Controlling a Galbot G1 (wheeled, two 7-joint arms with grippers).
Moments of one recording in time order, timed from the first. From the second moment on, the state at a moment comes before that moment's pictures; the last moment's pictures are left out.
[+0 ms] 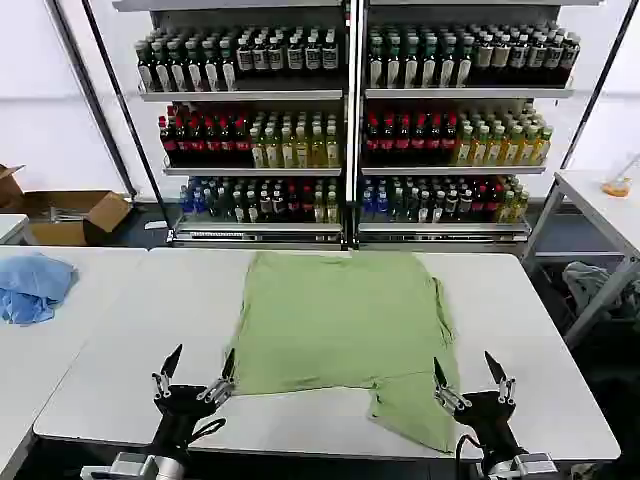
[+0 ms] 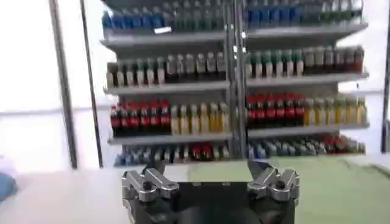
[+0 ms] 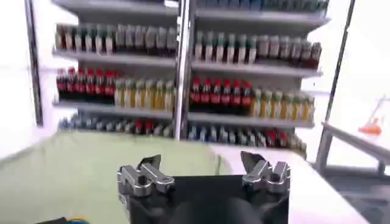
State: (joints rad) left arm 1.68 -1.37 -0.52 -2.30 -0.13 0.31 -0.05; right arm -1.78 1.13 0.49 2.32 0.26 -0.31 0.29
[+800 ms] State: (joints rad) left arm 1.49 -1.23 -0.44 -2.05 -0.26 0.55 -0.10; right arm -1.84 1.16 0.42 2.24 0.26 -0.37 0.34
